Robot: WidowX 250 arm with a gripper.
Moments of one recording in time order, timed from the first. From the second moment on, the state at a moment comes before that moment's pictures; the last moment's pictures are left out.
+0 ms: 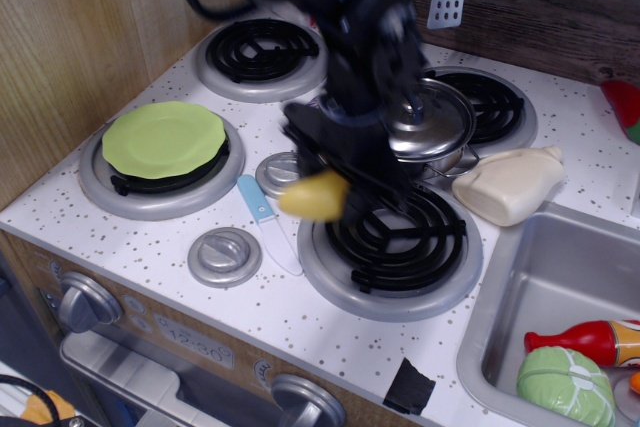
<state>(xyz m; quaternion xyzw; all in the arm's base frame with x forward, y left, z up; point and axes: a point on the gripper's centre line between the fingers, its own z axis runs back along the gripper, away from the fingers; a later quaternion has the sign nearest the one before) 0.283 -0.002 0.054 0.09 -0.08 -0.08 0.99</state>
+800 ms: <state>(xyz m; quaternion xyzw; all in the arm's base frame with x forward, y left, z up) 0.277 0.119 0.042 0.11 -0.08 -0.05 0.99</state>
